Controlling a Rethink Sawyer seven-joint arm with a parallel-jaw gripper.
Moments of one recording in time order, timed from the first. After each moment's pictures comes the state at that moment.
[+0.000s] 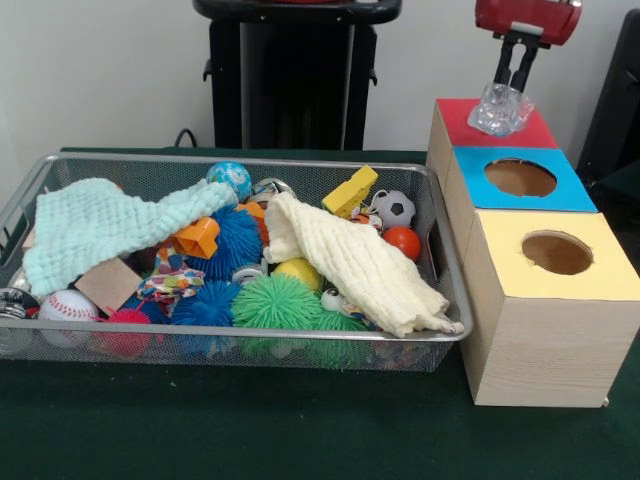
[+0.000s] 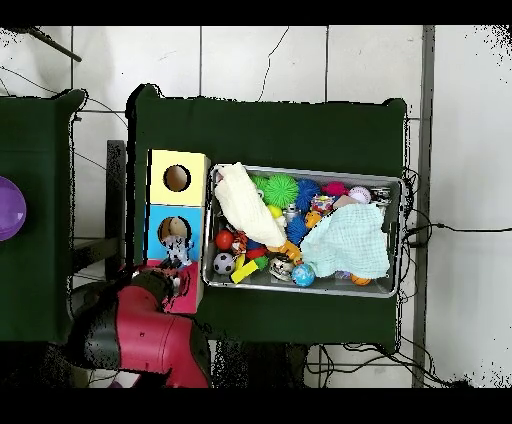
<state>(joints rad) 0.50 -0.76 -0.43 1.95 0.34 0.23 1.71</state>
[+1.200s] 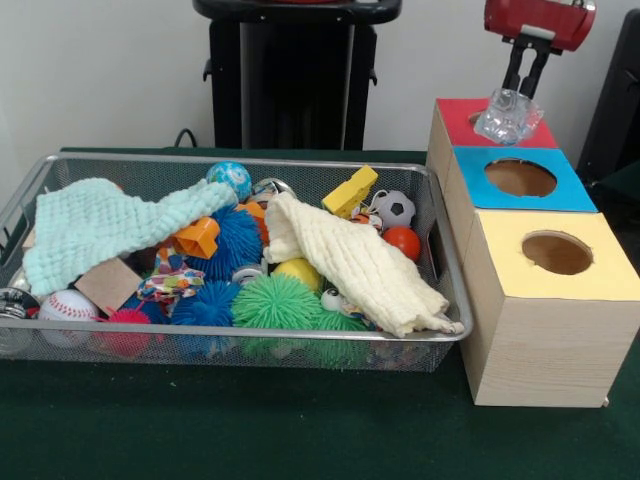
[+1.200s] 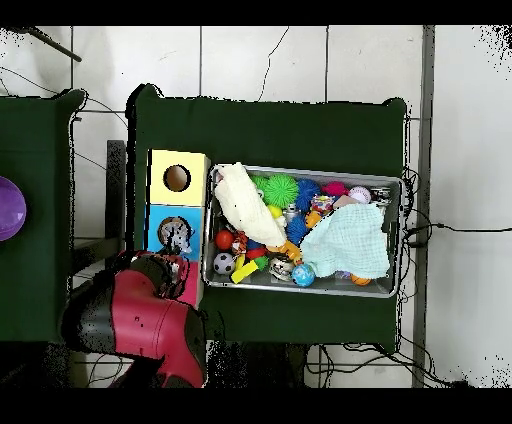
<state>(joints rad) 0.53 -0.71 -0.49 1.87 0.39 0.26 1.71</state>
